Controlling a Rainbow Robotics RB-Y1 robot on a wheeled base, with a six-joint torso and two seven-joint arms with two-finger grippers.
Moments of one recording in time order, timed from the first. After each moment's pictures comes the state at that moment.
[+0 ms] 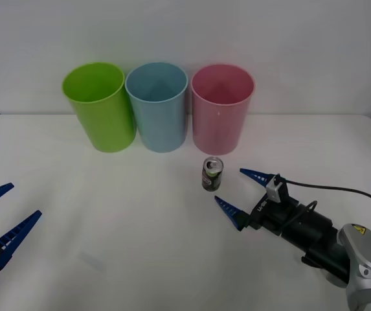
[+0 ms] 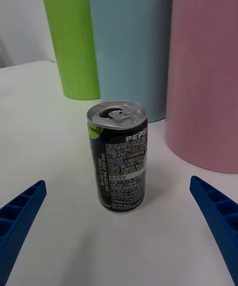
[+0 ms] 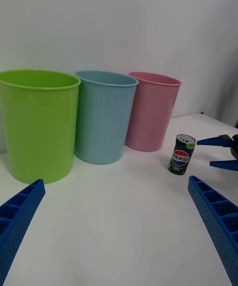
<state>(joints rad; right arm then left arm) -0.18 -0.15 -0.18 -1.12 1.33 -1.01 0.40 0.35 0.40 0.52 -1.66 -0.96 -1.22 0.00</state>
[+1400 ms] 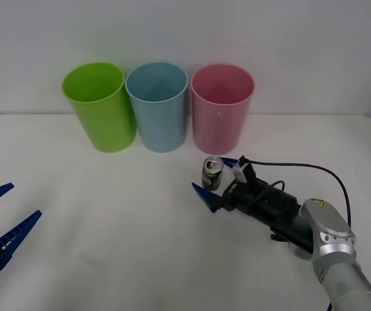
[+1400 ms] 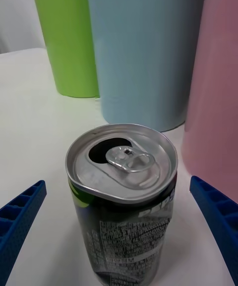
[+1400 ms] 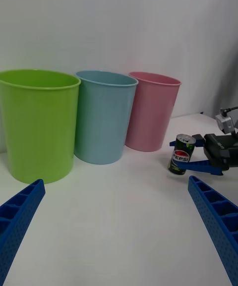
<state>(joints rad) -0.39 -0.11 -0.10 -0.88 1.34 -0.86 0.46 0.35 0.40 0.52 -1.66 -0.96 -1.22 0.00</state>
